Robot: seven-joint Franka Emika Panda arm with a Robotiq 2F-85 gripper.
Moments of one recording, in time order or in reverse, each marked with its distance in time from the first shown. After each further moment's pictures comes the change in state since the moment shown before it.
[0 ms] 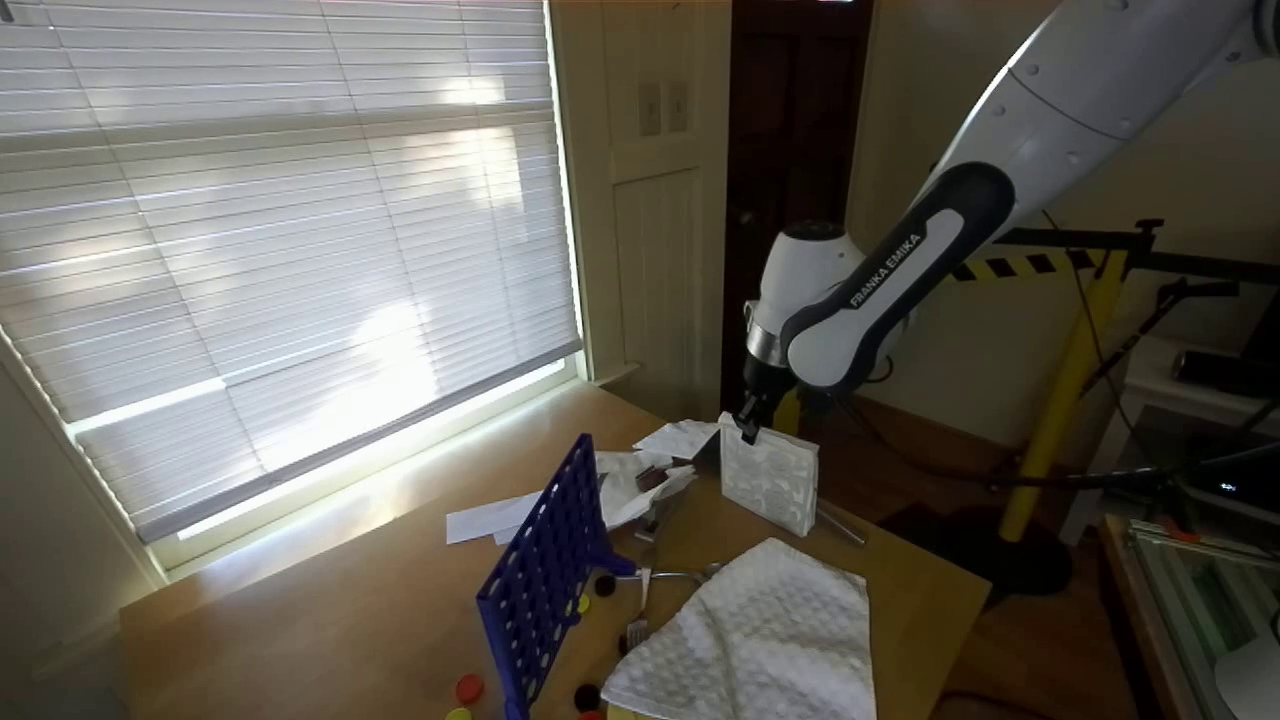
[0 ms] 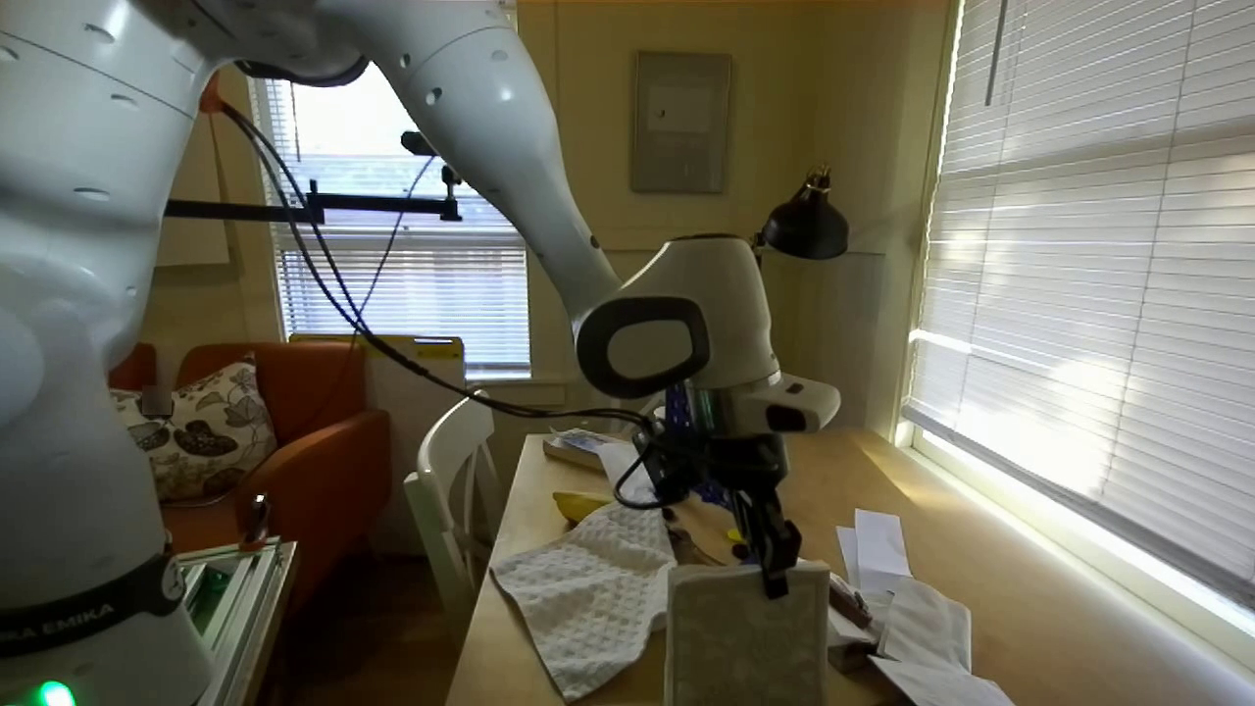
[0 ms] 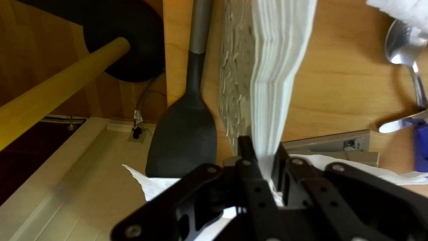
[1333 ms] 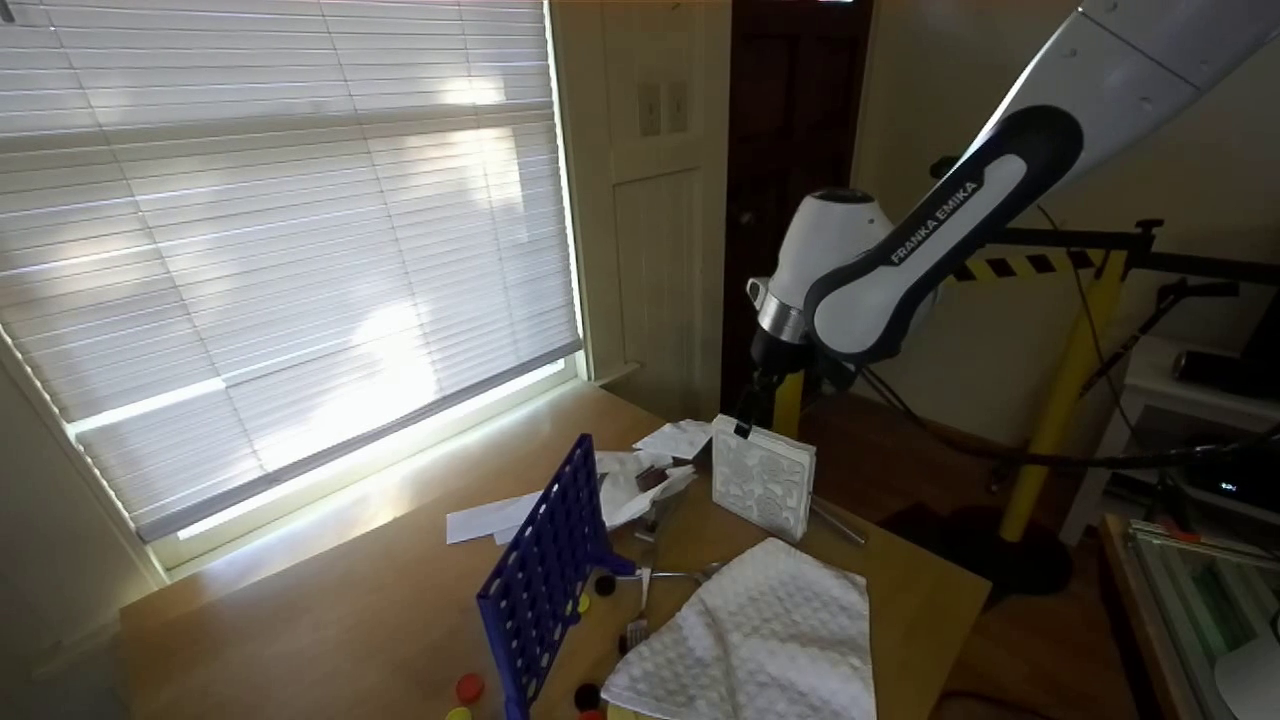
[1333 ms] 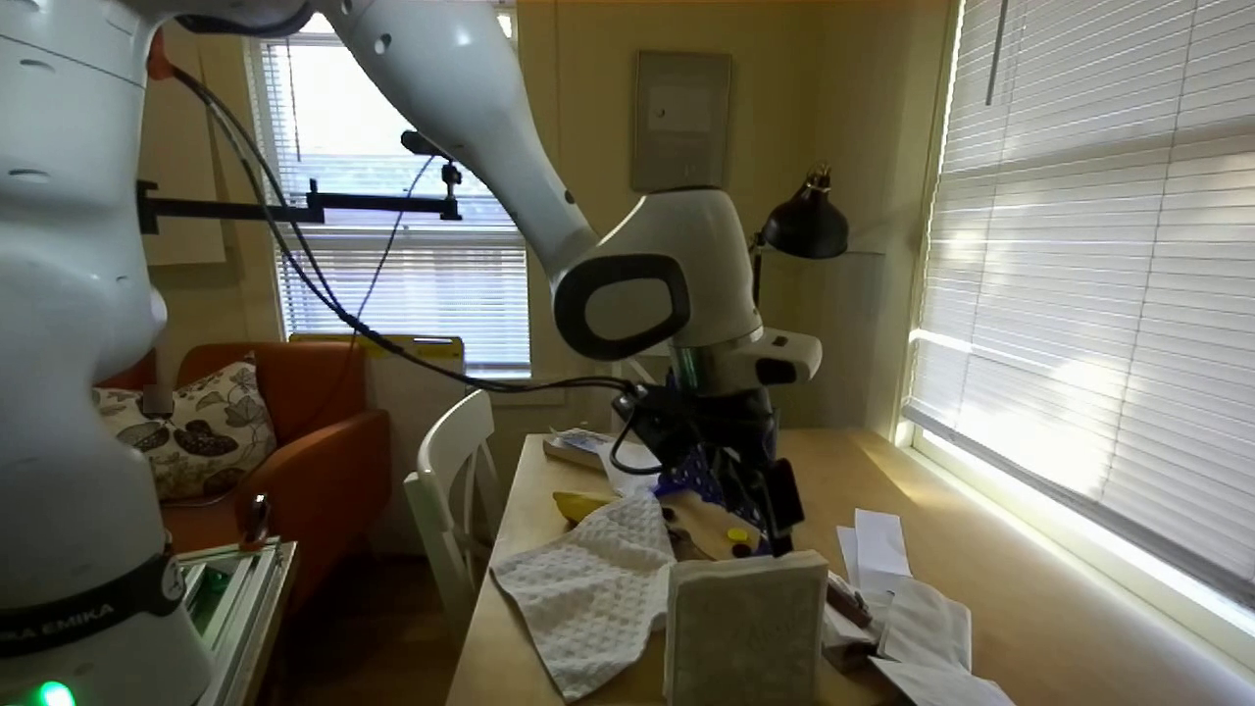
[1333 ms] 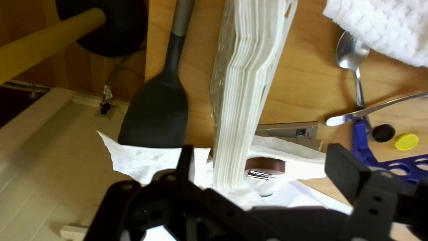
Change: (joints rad) arm -0.202 -0.148 0.216 -0.078 -0.034 0.000 -0.146
